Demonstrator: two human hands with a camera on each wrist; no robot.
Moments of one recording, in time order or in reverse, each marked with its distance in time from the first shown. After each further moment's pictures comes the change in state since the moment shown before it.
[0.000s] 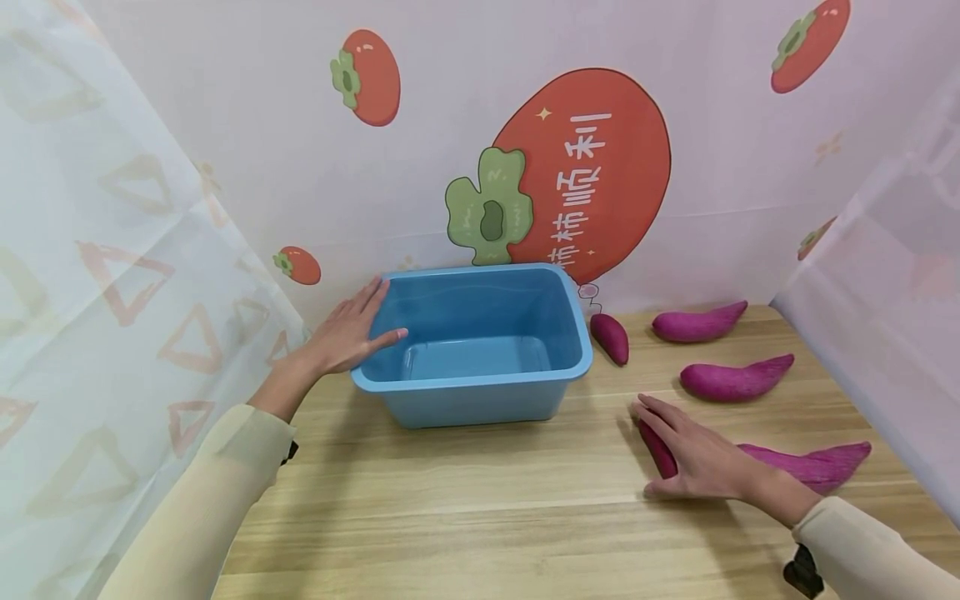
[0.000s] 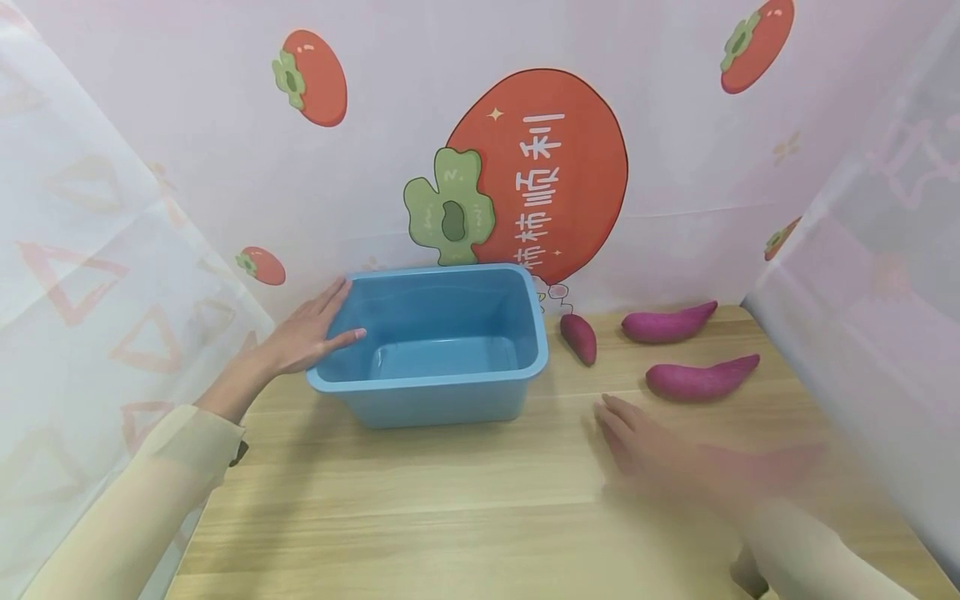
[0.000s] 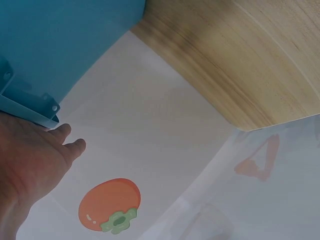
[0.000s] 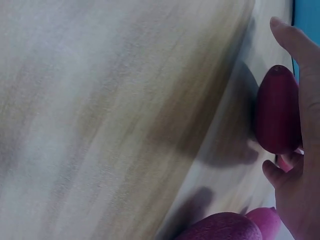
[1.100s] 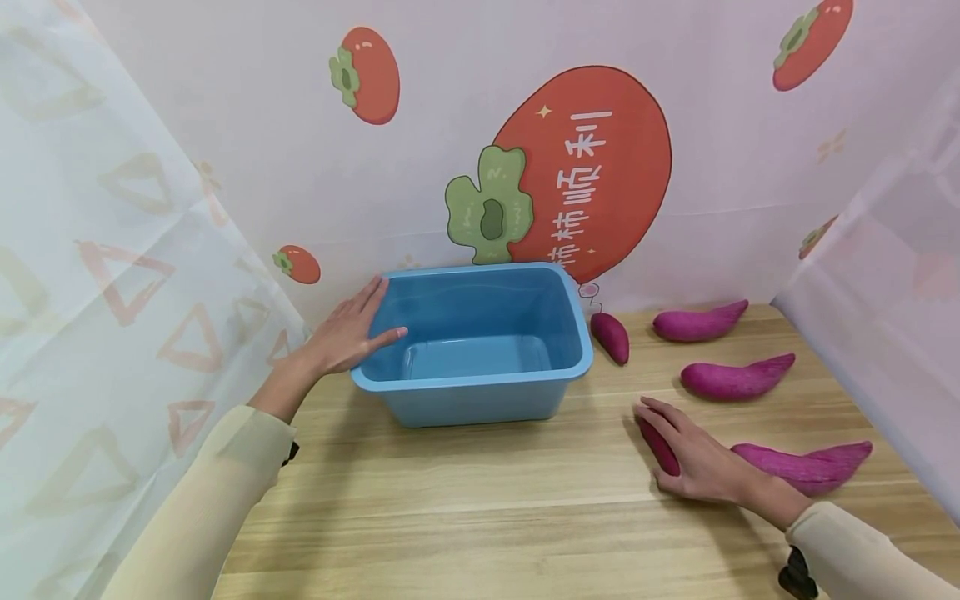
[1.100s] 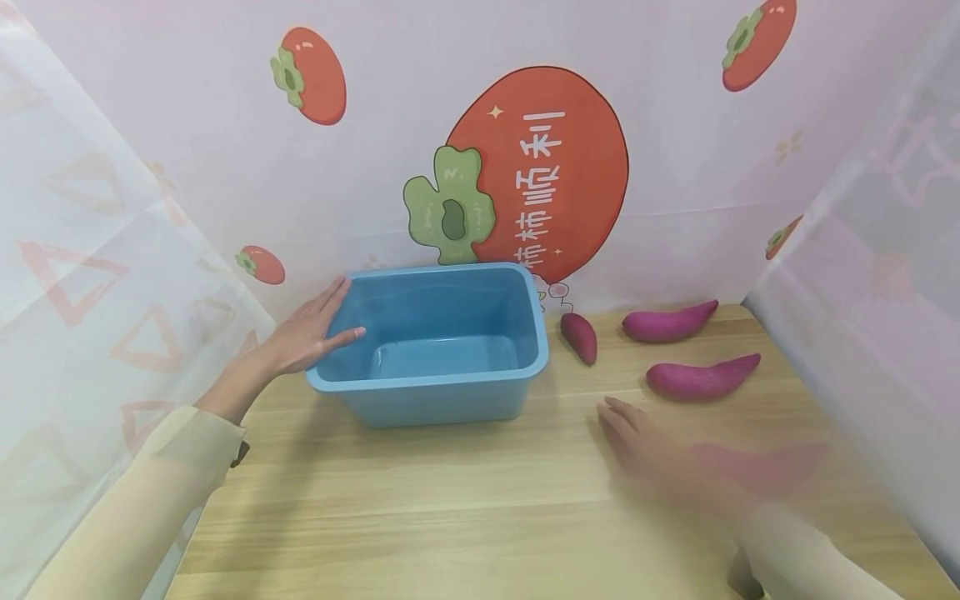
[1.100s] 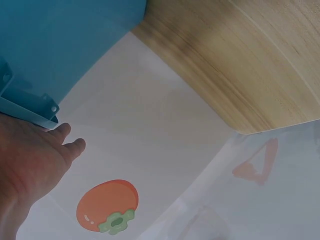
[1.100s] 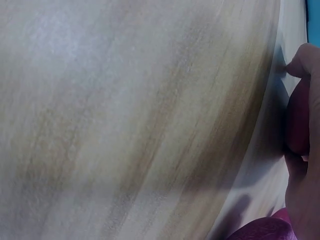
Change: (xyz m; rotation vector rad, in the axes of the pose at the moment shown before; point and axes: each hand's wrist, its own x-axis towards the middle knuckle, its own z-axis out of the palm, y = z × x) left_hand 0.001 -0.001 0.002 -0.015 0.008 -0.010; right_hand -0.005 0.004 0.014 0.103 0.097 0.011
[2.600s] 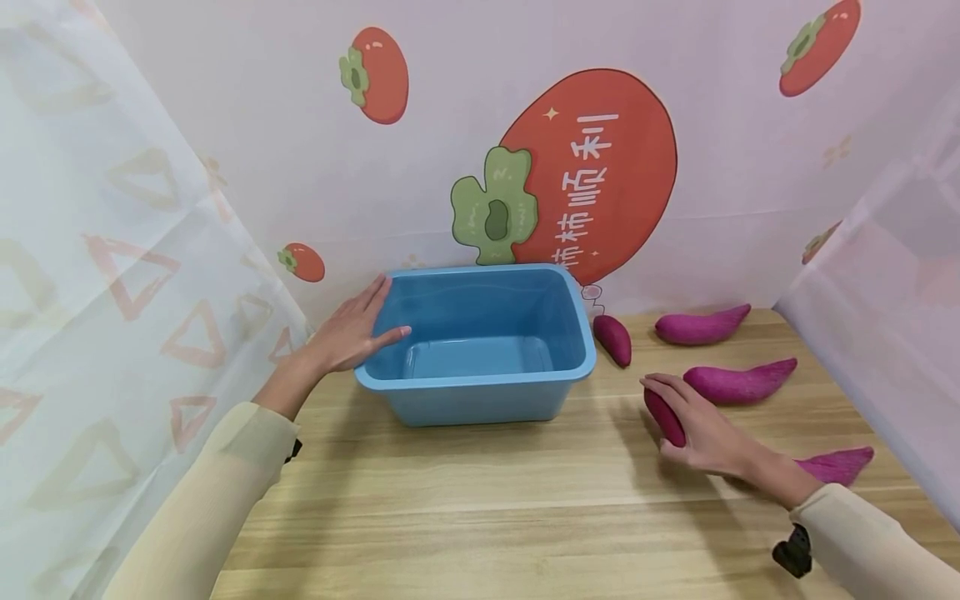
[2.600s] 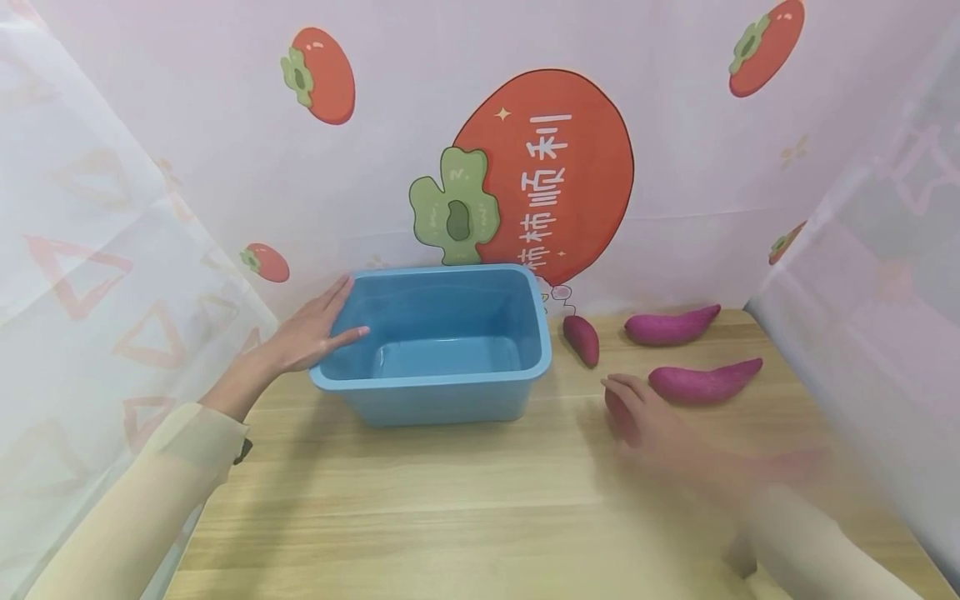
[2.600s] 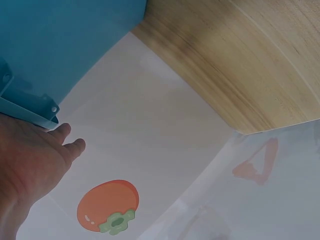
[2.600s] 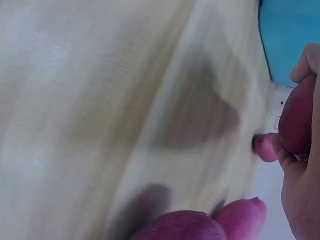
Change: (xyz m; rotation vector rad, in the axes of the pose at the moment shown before) left_hand -0.002 0.002 -0.001 0.002 -0.005 -0.011; right_hand 0.038 -0.009 -0.042 0.041 0.113 -0.031
